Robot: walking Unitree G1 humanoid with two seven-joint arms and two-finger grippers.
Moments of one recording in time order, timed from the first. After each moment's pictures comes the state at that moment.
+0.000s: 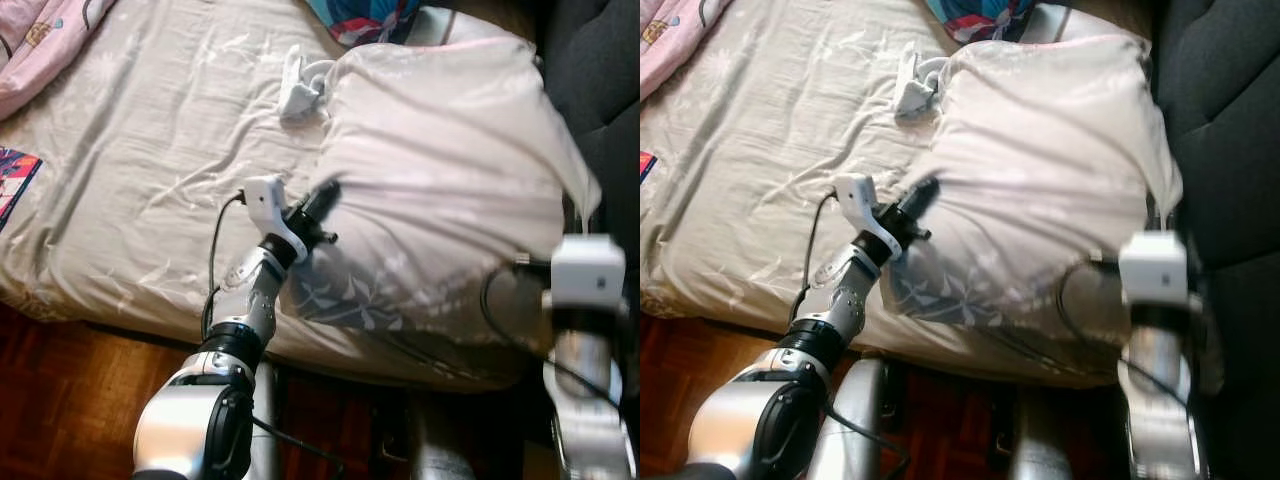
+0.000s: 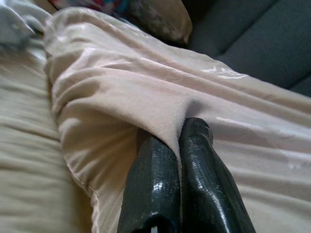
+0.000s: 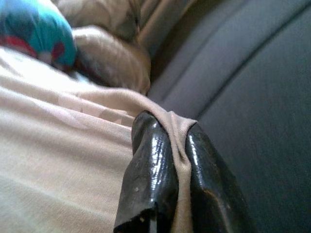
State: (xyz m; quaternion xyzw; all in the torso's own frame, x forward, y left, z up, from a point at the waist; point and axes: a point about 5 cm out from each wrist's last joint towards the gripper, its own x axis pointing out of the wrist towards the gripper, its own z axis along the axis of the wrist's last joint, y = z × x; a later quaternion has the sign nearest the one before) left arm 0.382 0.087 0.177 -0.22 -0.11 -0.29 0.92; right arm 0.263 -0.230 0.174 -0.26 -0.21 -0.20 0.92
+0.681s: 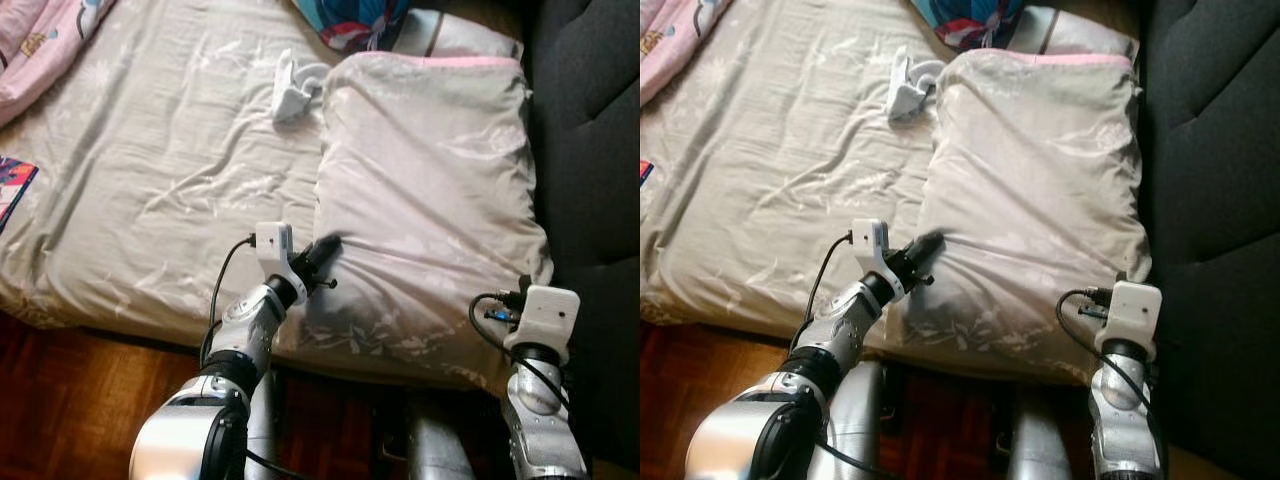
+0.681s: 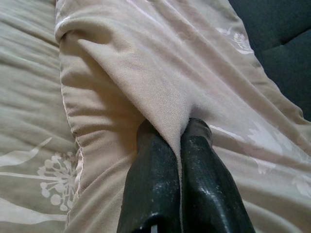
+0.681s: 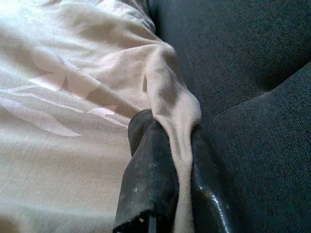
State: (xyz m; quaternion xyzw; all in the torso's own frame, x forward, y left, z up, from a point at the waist) left arm 0.369 0.089 0.124 -0.21 0.01 -0.28 0.94; right arm 0.281 -0.231 0.082 -0.09 0.01 -0.22 0.97
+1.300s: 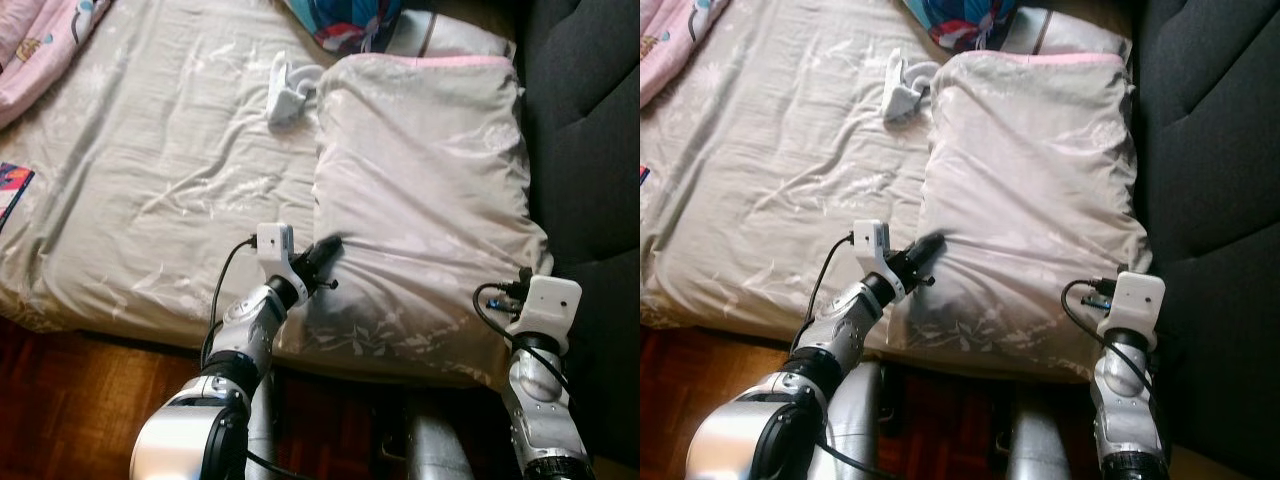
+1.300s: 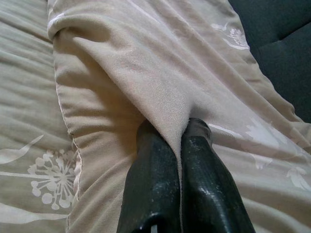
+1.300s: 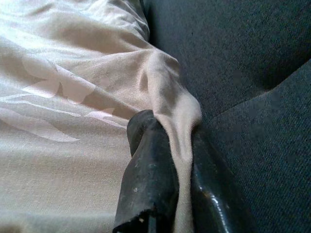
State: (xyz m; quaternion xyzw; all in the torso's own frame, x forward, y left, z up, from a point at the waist) left arm 0.368 0.088 0.123 -0.21 0.01 -0.28 0.94; right arm 0.293 -0.237 0.082 -0.08 0.00 -0.22 0.97
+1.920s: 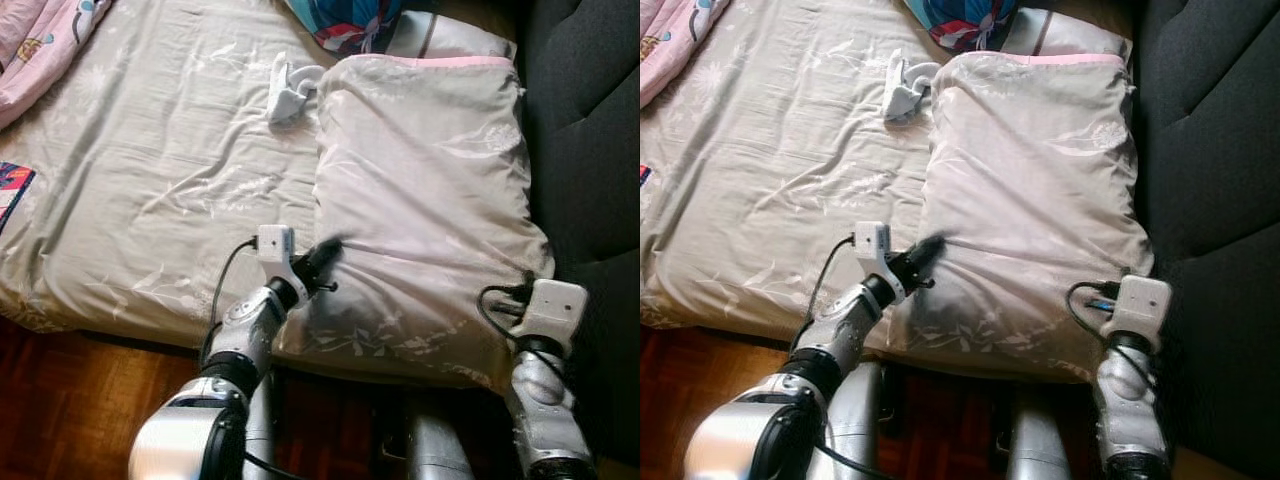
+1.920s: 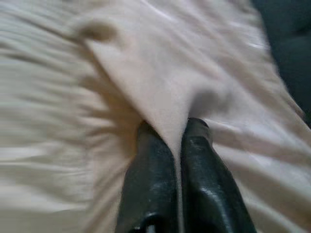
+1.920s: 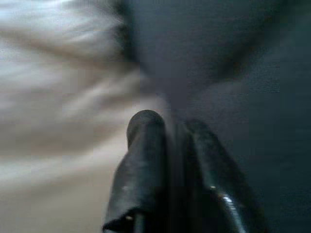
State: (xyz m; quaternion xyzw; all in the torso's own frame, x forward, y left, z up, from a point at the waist) left arm 0.370 0.113 0.119 -0.19 0.02 -0.24 0.95; right arm 0.284 -0.269 0.087 -0.09 -0.01 -0.27 0.96
